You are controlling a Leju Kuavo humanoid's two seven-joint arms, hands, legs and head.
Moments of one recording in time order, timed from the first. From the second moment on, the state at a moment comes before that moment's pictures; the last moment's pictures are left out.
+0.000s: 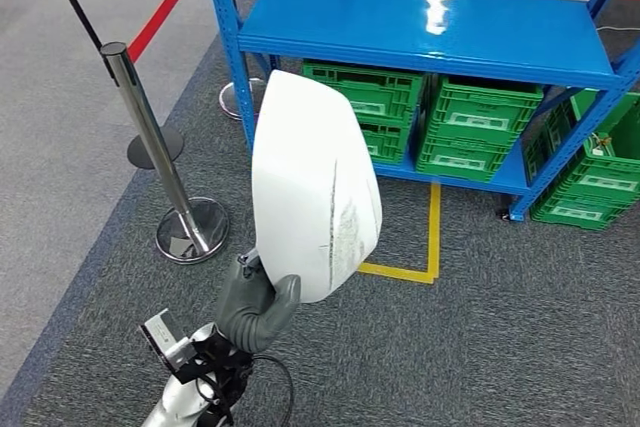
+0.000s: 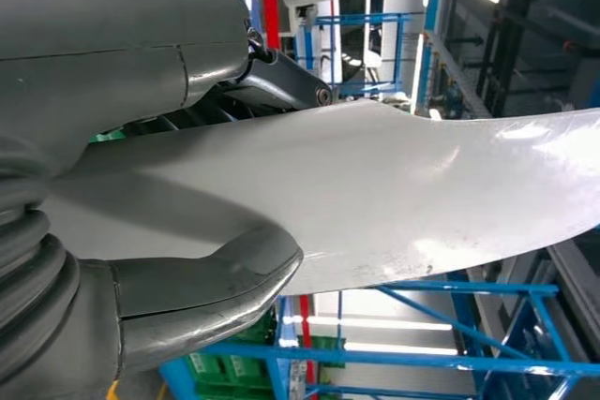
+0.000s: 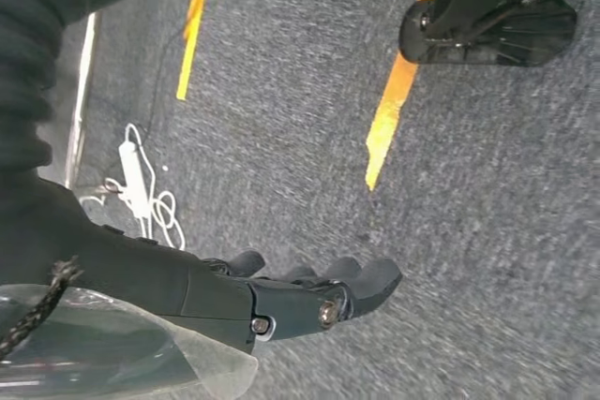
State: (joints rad) left arm -0.05 -0.19 -0.54 -1.57 0.08 -0.12 -0.62; right arm -0.06 0.15 -1.00 -0.21 1.48 -0.23 -0.05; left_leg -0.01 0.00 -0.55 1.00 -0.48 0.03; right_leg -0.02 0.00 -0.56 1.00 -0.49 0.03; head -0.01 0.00
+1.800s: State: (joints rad) left arm -0.02 -0.18 -0.54 -1.59 0.05 -0.11 -0.62; right arm -0.06 0.15 -1.02 -0.21 1.47 -0.27 0.01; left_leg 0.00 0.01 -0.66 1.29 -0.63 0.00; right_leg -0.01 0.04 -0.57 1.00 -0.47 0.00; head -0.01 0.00
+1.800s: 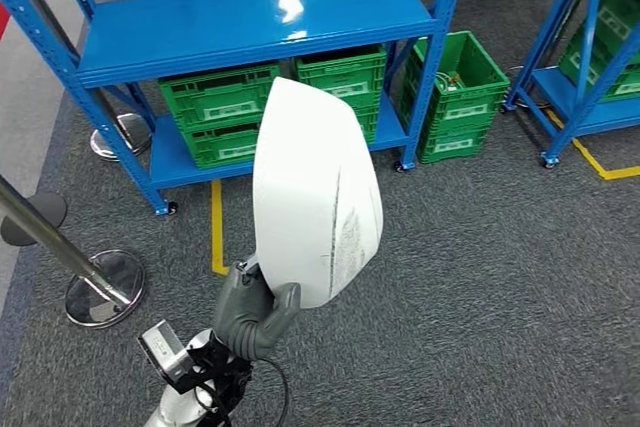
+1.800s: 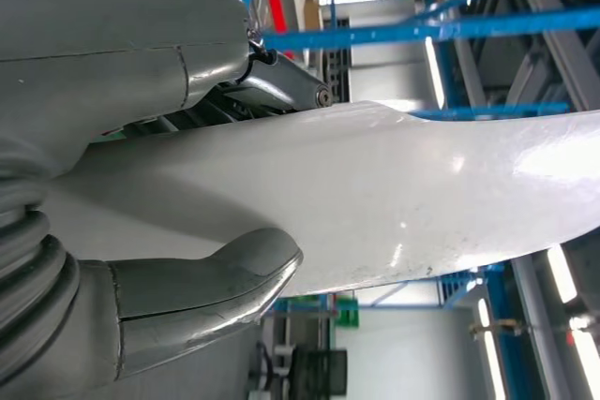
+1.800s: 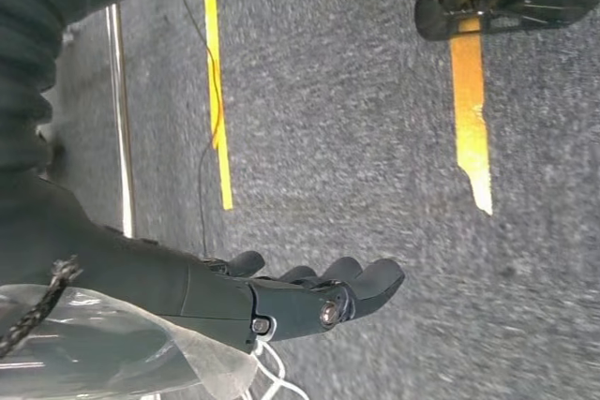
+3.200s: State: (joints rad) left arm -0.04 -0.19 -0.55 -1.59 0.07 -0.13 -0.61; right arm -0.06 0.15 -1.02 -0.21 1.49 -0.26 0.03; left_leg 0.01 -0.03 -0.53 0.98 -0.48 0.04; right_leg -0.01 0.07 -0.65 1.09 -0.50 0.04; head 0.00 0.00
